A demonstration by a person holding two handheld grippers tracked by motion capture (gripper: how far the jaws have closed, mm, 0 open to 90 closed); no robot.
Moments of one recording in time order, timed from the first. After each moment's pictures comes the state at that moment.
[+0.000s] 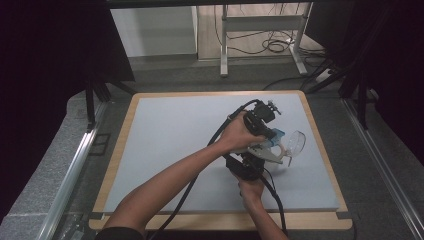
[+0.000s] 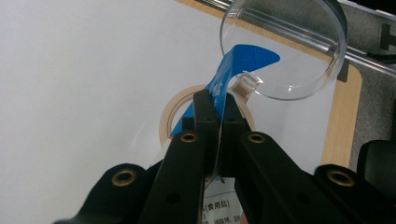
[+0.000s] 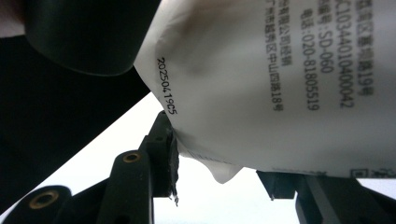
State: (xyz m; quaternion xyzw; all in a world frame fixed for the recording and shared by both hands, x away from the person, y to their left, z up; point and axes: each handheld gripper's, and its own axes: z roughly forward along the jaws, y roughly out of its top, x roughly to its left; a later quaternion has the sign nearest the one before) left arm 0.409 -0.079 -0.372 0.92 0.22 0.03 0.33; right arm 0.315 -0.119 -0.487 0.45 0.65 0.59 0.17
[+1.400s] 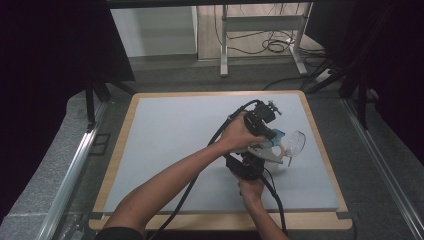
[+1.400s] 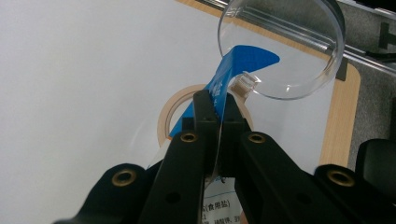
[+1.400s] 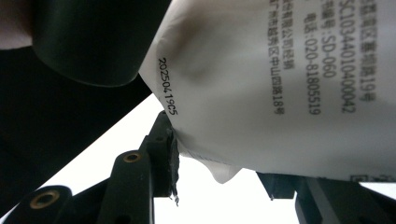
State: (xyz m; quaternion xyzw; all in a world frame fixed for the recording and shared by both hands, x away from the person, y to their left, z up) left arm 0.409 -0.079 -0.372 0.92 0.22 0.02 0.33; right arm 0.315 -0.119 -0.485 0.44 0.64 0.60 0.18
